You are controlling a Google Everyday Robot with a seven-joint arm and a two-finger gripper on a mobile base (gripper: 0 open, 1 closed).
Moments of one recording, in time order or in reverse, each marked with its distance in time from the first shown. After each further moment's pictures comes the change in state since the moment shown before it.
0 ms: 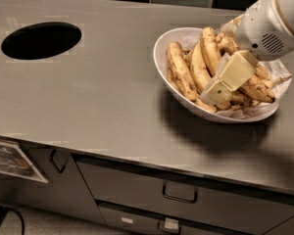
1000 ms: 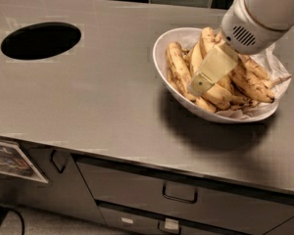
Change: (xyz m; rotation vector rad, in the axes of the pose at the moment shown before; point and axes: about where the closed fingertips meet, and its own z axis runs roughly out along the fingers) arm 0.001 -0.014 -0.001 0.232 0.249 0.205
